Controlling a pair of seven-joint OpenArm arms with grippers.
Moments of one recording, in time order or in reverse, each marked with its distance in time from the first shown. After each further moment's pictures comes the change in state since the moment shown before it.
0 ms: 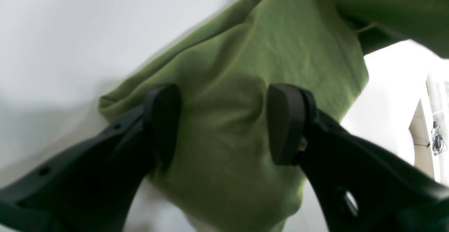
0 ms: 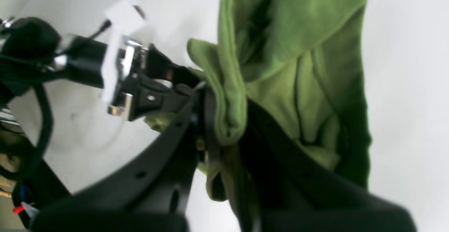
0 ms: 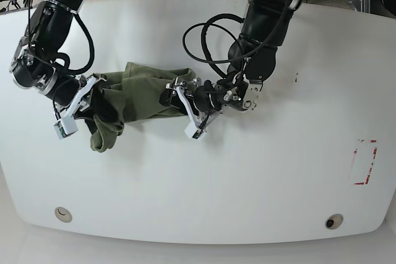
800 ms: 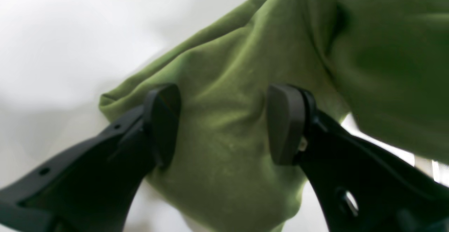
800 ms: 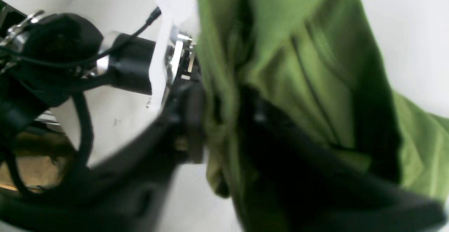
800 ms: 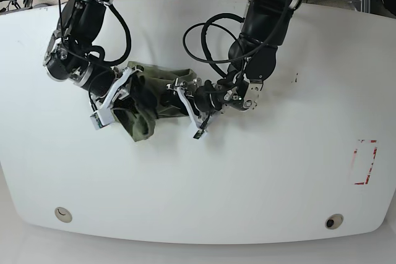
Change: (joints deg) left arm 0.3 0.0 -0.2 0.2 0.0 0.4 -0.5; right arm -2.3 -12.0 -4.1 0.7 -6.5 0.0 0.3
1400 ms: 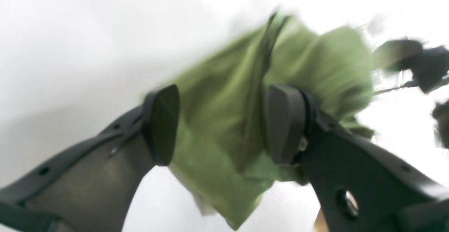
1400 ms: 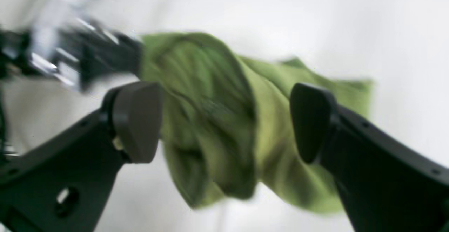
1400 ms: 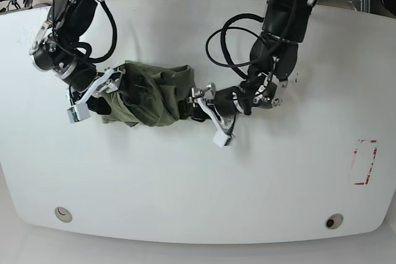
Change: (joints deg) left arm 0.9 -8.0 -0.1 7.9 -23.3 2.2 0.4; right arm -2.0 1.9 7.6 0.8 -5.4 0.0 3.9
